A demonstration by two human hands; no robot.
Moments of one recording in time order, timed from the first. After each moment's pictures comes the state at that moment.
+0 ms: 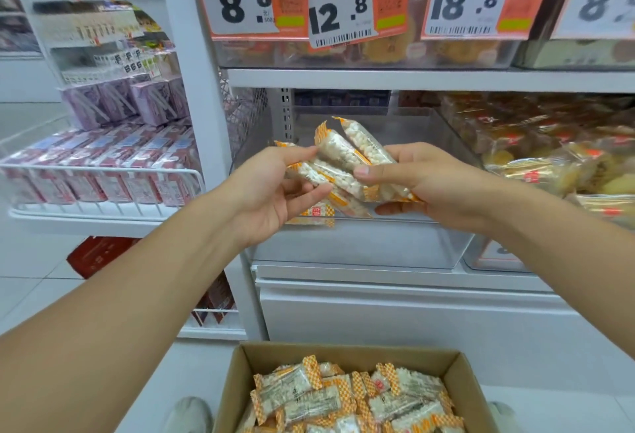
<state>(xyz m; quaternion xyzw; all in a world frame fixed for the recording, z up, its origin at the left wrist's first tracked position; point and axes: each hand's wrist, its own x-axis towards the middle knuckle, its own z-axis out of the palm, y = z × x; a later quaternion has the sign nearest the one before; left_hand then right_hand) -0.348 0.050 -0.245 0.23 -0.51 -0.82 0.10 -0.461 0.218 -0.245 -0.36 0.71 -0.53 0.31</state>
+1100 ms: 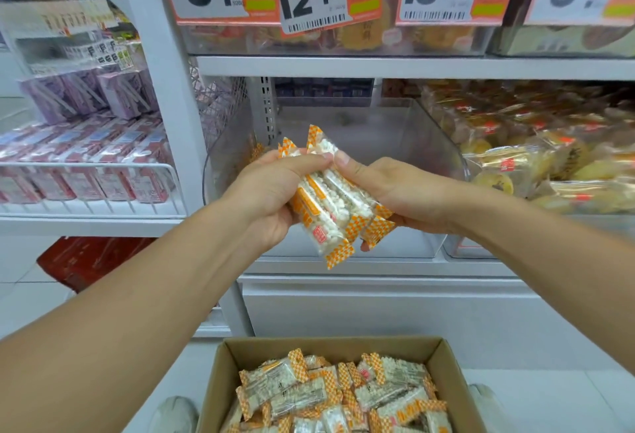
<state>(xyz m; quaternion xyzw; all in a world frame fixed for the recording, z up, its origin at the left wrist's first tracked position) -0.366 0.075 -0.265 0.22 -0.54 -0.80 0.13 -0.453 0.217 -0.260 -0.35 0.73 -0.45 0.36</state>
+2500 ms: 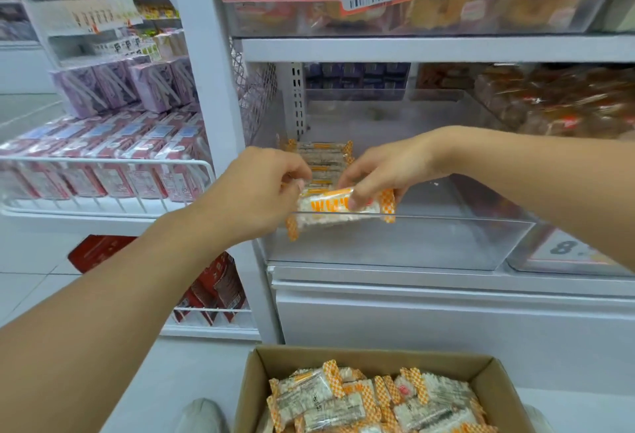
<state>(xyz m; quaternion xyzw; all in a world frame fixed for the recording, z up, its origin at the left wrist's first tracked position) -0.337 -0.013 -0.279 0.08 -0.97 -0.18 0.17 -0.516 0.130 -0.263 -0.46 0.81 -0.11 0.35</state>
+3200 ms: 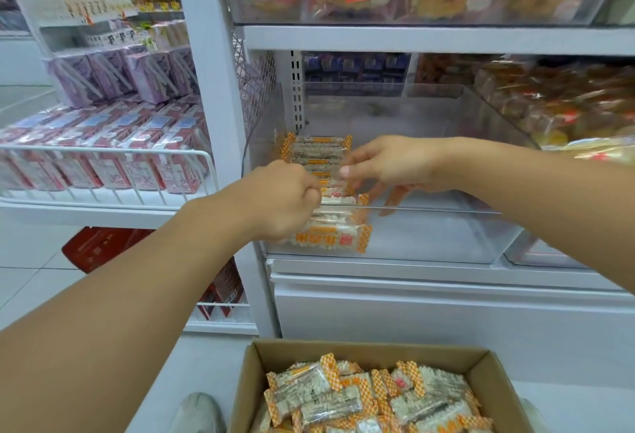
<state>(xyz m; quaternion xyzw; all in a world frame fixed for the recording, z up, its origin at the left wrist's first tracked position) -0.348 -0.002 -0.281 0.10 -0.98 -0.14 -0.01 -0.508 0.133 -0.281 -0.35 0.83 -0.29 0.32</state>
